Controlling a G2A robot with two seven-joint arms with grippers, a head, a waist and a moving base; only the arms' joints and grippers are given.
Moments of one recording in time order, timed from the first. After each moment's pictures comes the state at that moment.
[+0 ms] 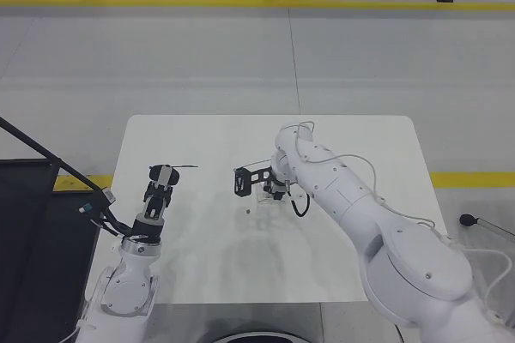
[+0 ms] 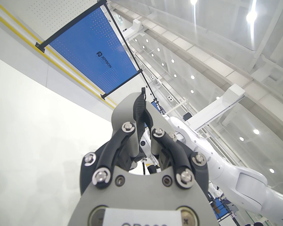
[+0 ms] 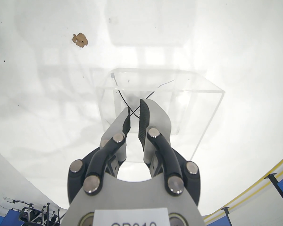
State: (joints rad) left arm 1.58 -1.36 -1.57 -1.81 0.26 -0.54 0.04; right arm -0.11 -1.73 0.19 -0.36 -0.92 -1.01 0.81
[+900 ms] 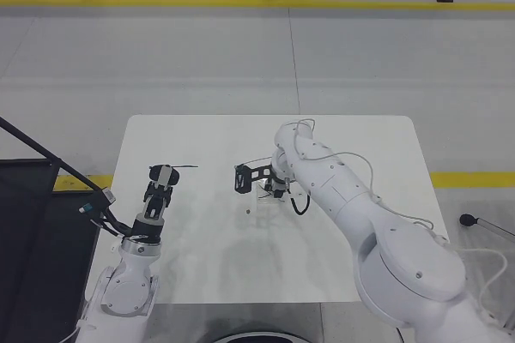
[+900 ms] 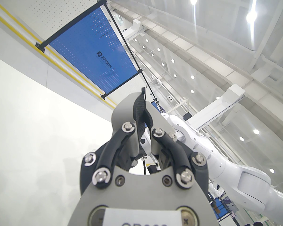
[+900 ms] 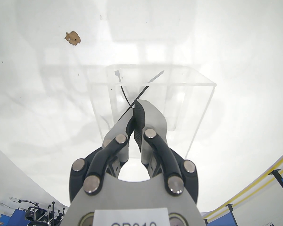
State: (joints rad) left arm 1.58 -1.36 -1.57 -1.81 0.26 -0.54 0.04; right arm -0.10 -1.77 0.18 -0.28 -0.92 -1.01 0.80
